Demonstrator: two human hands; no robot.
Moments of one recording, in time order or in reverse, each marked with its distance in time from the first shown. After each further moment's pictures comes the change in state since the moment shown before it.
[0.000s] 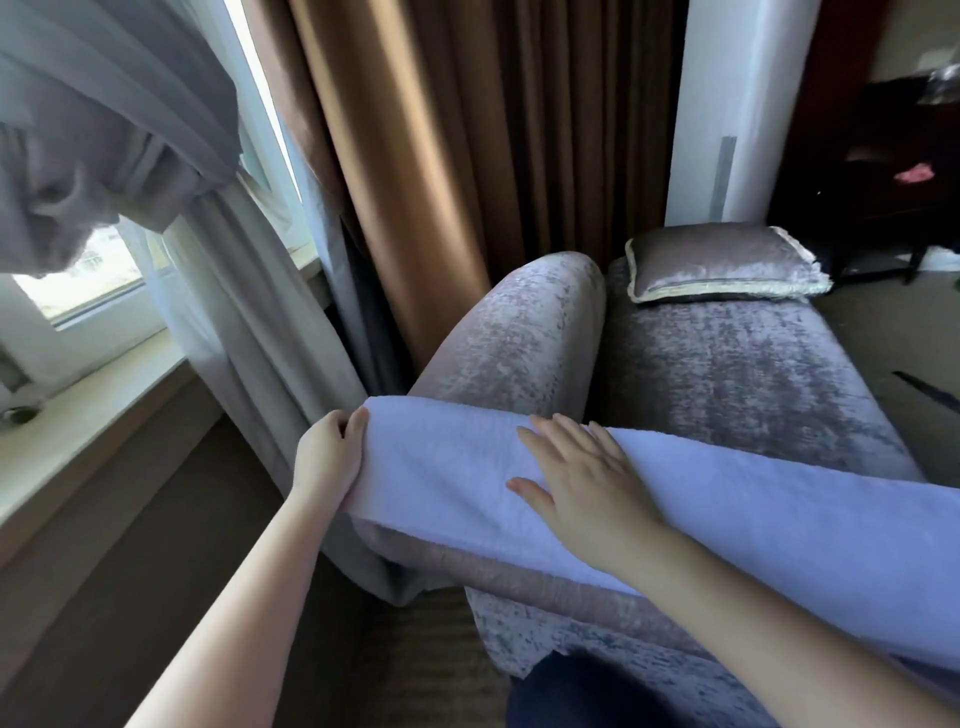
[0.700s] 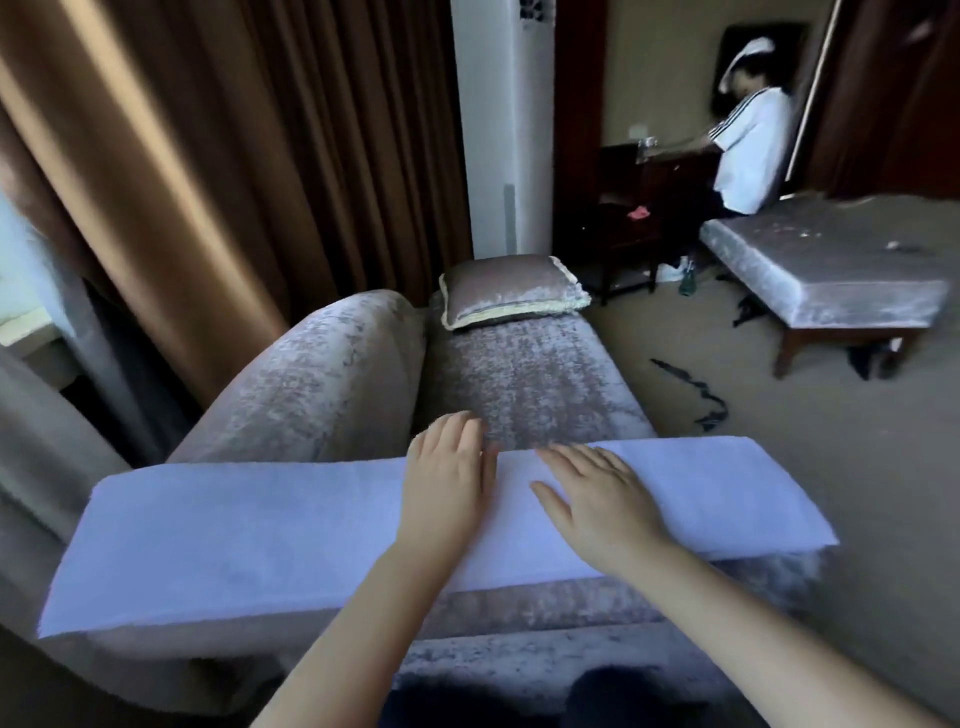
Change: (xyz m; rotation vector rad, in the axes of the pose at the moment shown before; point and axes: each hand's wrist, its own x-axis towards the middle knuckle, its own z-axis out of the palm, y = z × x) left_hand -0.175 0.189 0.160 0.053 0.053 1.052; right_hand -0.133 0.156 -0.045 -0.012 0.052 0.344
